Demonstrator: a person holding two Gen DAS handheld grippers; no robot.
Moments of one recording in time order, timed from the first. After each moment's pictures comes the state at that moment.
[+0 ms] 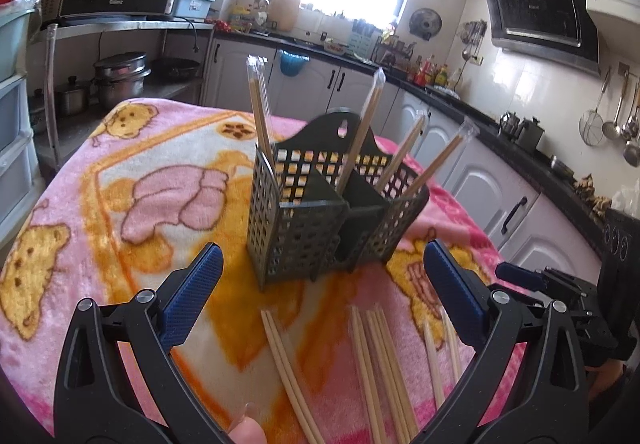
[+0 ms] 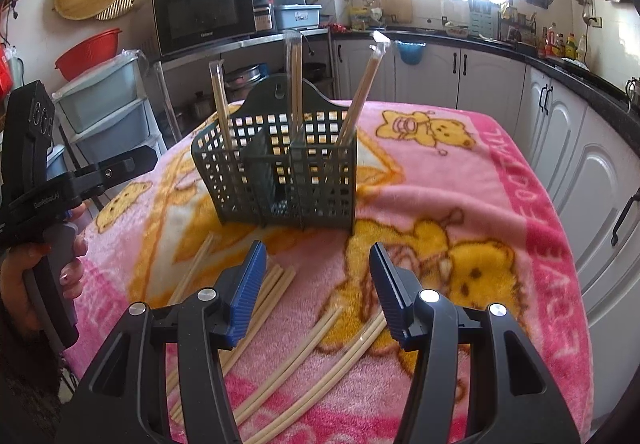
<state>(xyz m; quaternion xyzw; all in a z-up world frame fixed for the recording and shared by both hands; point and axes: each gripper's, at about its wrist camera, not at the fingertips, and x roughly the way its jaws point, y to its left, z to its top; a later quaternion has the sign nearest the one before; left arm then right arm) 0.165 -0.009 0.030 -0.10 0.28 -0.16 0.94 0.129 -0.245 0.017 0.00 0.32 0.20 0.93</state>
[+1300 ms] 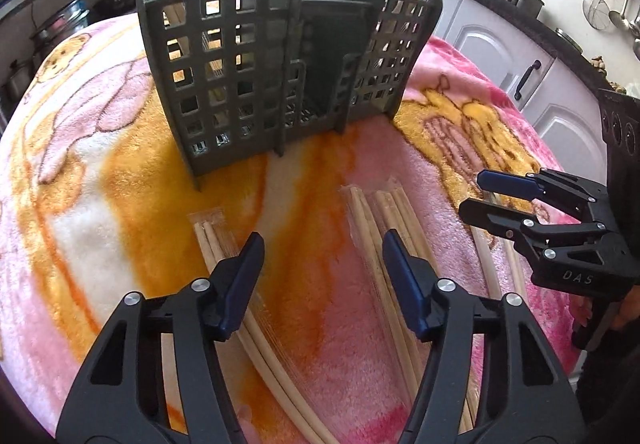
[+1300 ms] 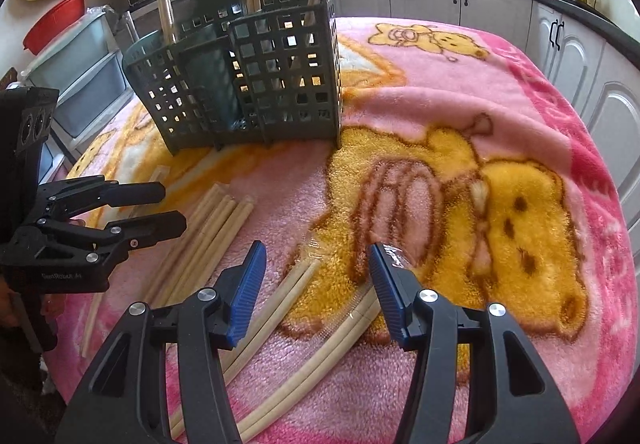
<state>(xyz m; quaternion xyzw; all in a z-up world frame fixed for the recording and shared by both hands) 0.208 -0.068 -0.061 0.01 0.46 -0.21 0.86 0.179 -0.247 -0.061 0.00 0.43 0.19 0.88</state>
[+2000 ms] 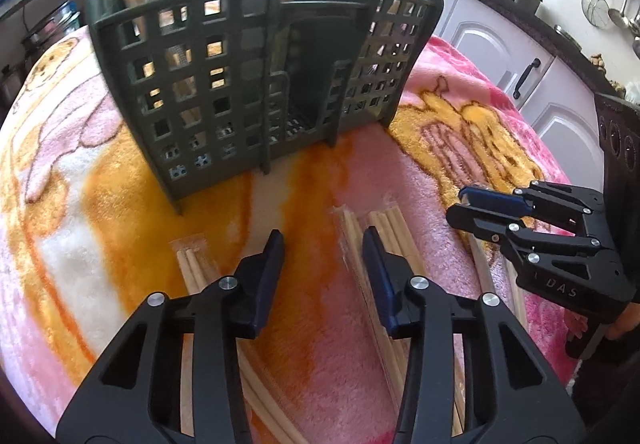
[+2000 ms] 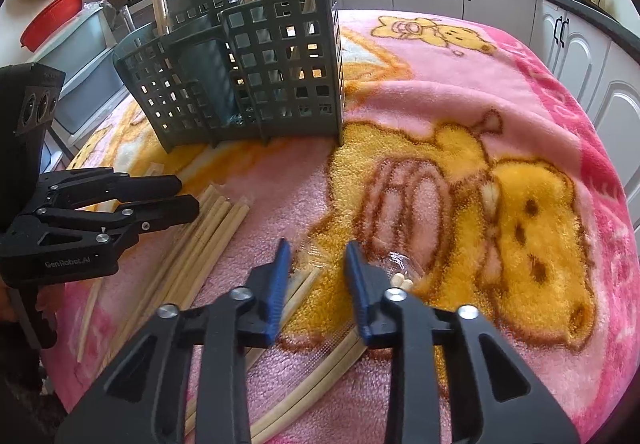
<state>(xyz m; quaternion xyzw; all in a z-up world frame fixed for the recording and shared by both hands) 0.222 -0.083 -0.060 0.02 0.46 -0.22 0.86 0.188 -0.242 -0.066 0.00 0.44 0.19 0.88</state>
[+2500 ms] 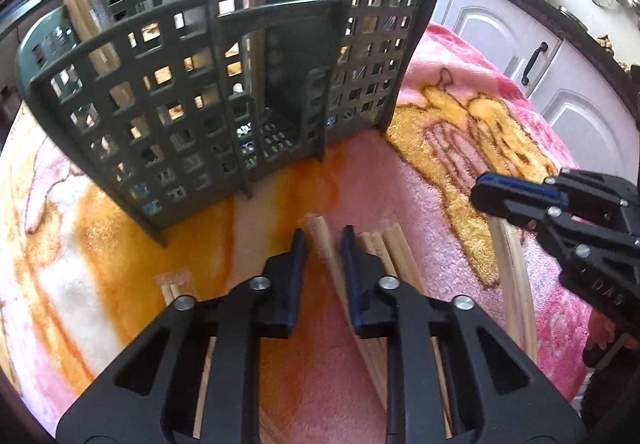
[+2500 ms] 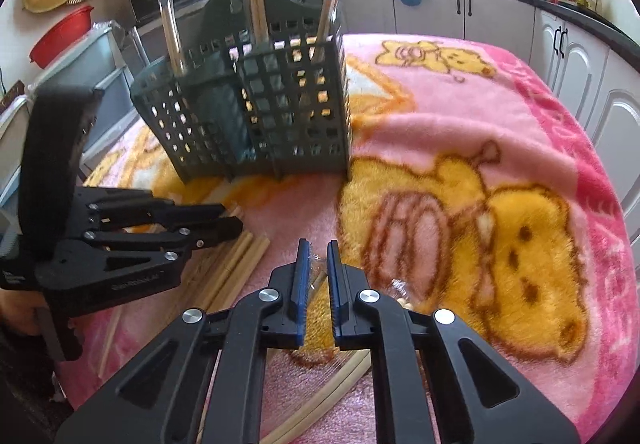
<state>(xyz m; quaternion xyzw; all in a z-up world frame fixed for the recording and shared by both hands) 0.236 -0.103 -0.061 0.06 0.47 -0.21 0.85 0.185 -0.249 -0.042 0.02 0.40 0.20 0.89</state>
